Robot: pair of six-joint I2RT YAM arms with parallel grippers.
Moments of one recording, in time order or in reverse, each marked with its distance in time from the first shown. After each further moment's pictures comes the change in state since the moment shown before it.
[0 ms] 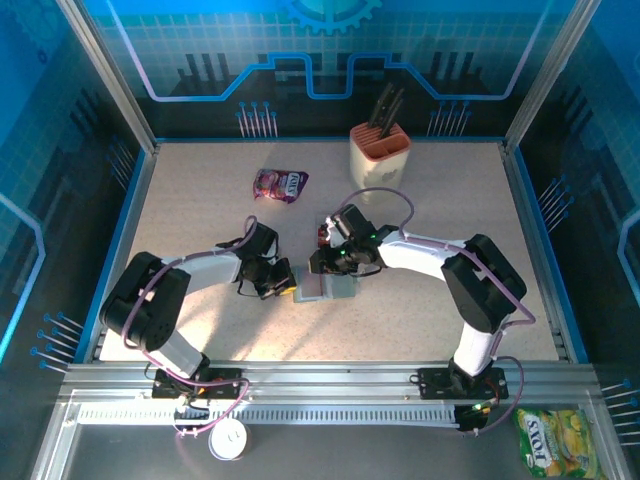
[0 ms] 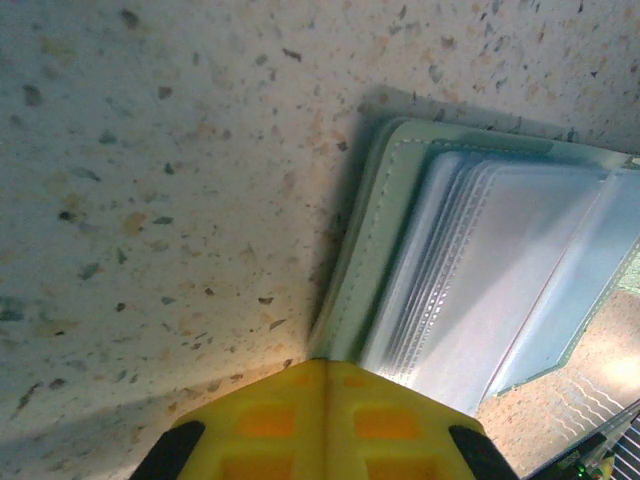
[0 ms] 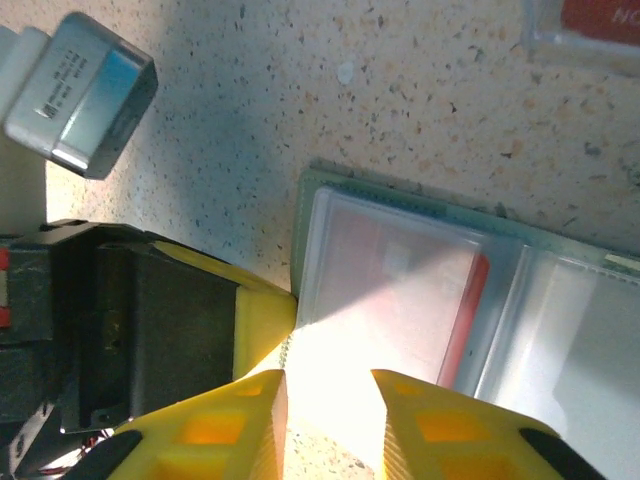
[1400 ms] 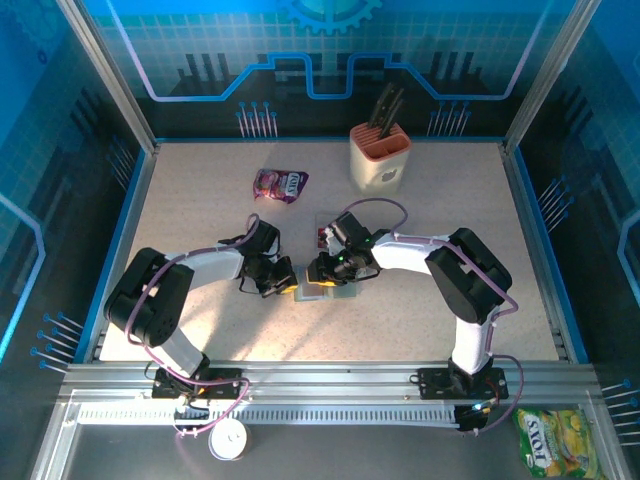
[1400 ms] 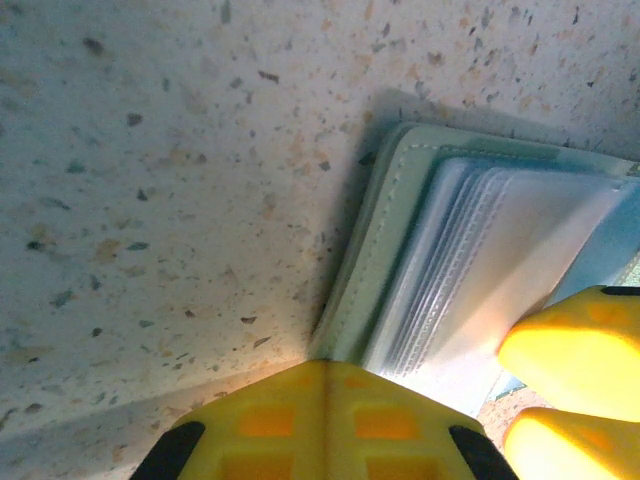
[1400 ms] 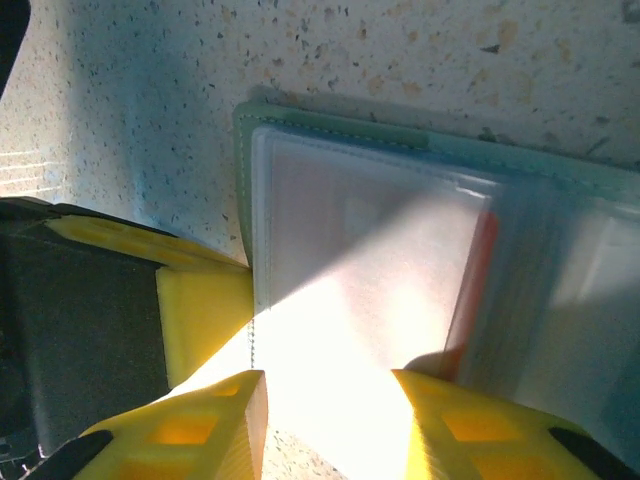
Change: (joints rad) left arm 0.001 0.034 0.036 -0.024 0.003 0.008; right arm 0.000 0.087 -0.008 0.009 -0.068 0.055
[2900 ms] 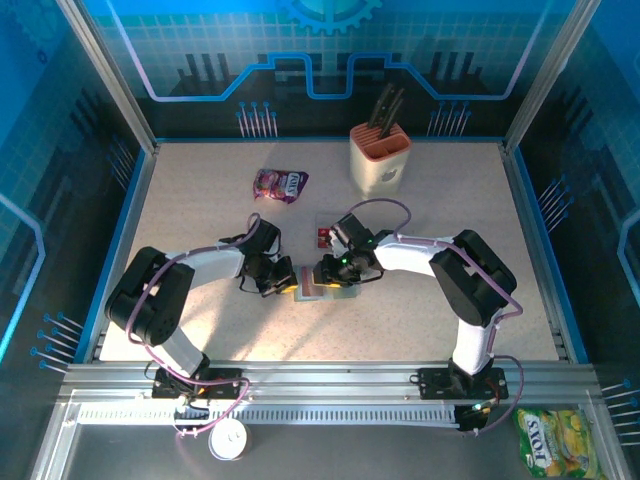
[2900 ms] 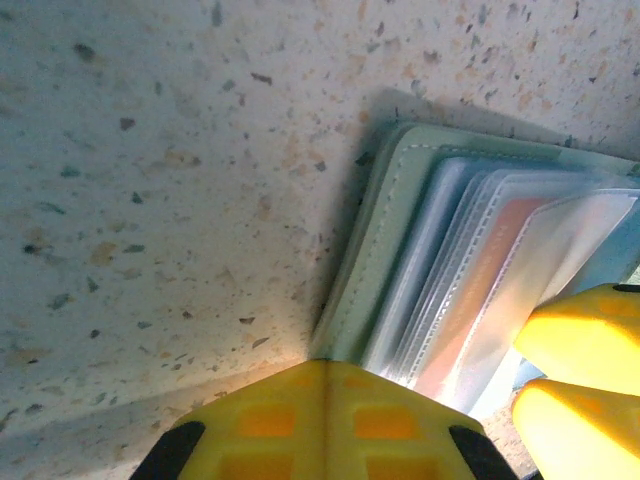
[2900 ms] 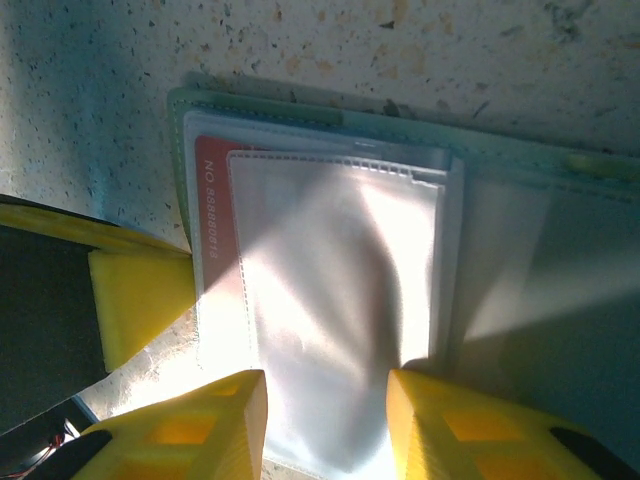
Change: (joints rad) left arm 0.000 0.007 0.017 -0.026 -0.003 0.019; right arm -0.005 -0.029 -0.026 -0.044 0.060 -0.022
